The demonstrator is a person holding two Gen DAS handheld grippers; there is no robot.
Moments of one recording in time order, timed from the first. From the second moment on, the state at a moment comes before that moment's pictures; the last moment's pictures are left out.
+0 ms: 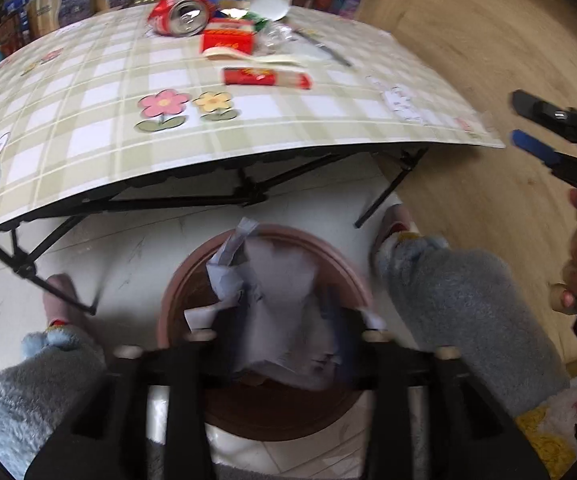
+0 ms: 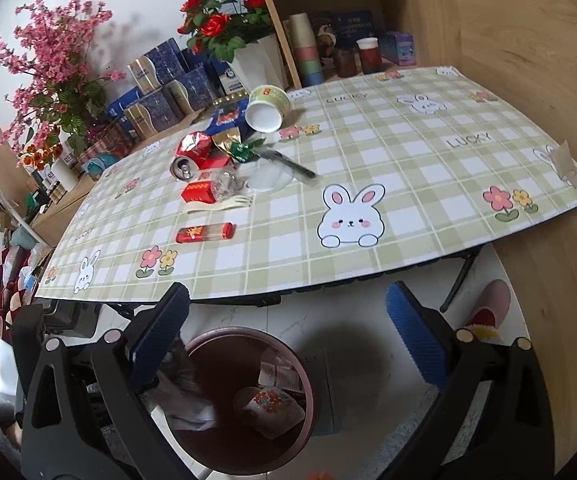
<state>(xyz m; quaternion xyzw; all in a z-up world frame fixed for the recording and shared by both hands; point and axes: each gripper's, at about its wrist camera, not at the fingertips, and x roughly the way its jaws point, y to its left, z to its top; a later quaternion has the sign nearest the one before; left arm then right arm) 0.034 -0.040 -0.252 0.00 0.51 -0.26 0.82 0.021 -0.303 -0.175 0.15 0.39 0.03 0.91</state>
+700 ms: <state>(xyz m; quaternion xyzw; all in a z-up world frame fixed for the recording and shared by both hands) 0.062 0.026 -0.224 -0.11 0.44 -0.16 0.88 0.047 -0.293 -0.185 0.10 0.39 0.03 0.91</state>
